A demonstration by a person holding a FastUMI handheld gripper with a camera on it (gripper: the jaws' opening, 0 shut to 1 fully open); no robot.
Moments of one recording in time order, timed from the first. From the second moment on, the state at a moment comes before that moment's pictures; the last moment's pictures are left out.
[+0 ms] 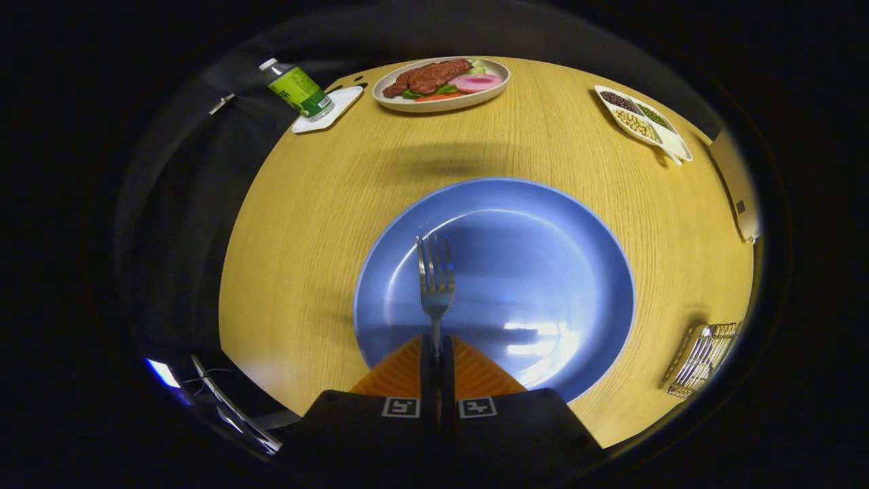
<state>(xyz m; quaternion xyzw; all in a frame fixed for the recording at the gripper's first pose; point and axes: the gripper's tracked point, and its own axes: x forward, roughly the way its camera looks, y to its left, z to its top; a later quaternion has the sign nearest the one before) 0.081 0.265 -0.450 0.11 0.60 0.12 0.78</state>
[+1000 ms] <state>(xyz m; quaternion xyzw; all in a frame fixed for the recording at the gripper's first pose) 0.070 0.164 -0.333 0.19 0.55 0.14 0.80</state>
